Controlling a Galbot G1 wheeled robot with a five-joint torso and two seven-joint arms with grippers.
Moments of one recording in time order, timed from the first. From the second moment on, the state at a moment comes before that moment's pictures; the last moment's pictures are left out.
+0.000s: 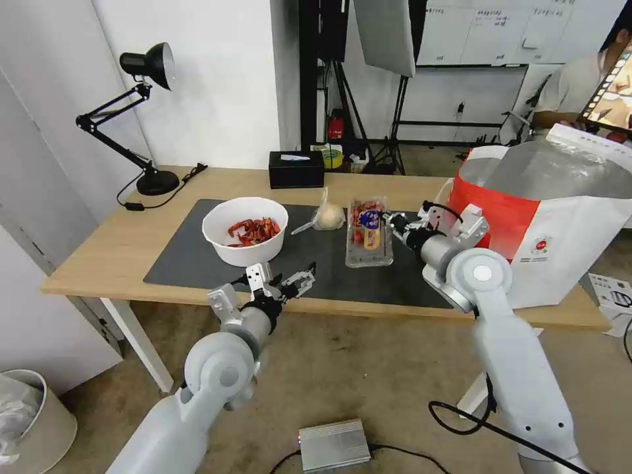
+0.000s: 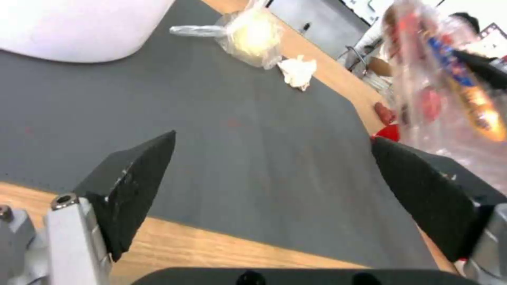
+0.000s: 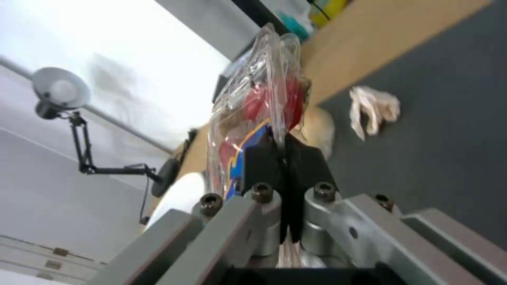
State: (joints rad) left arm 1.06 -1.17 -0.11 -2.10 -1.10 0.35 -0.54; right arm -0.77 1.23 0.38 1.86 1.43 -0.52 0.52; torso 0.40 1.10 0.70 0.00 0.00
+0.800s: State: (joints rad) left arm 1.07 -1.17 -0.12 -2.11 -1.10 0.35 -0.55; right arm -0.76 1.17 0.48 1.99 1.43 -0.45 0.53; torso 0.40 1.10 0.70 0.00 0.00
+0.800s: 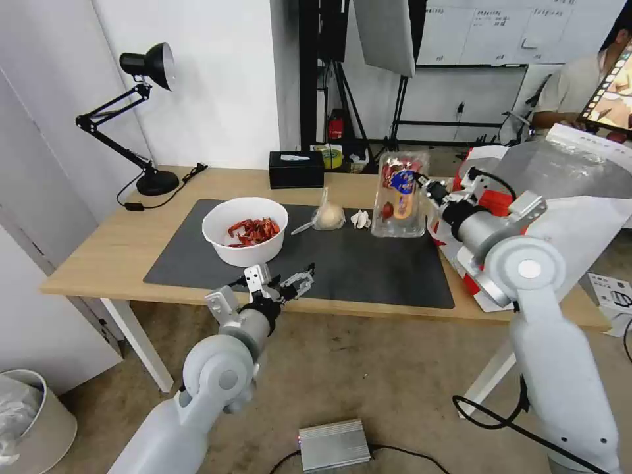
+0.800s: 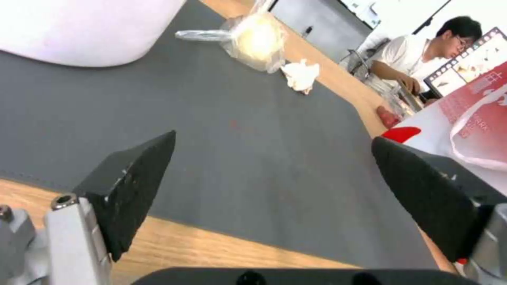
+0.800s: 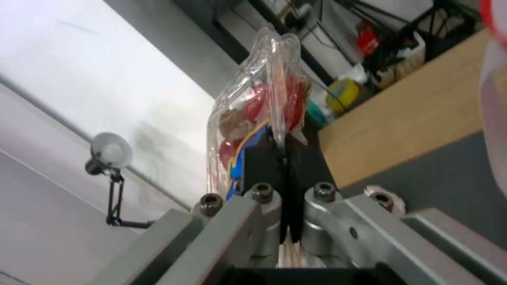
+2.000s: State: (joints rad) left arm 1.09 -1.20 -0.13 -2.11 -1.08 0.35 -0.55; right arm -0.74 1.13 0.56 2.01 1.16 -0.28 0.48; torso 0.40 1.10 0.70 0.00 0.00
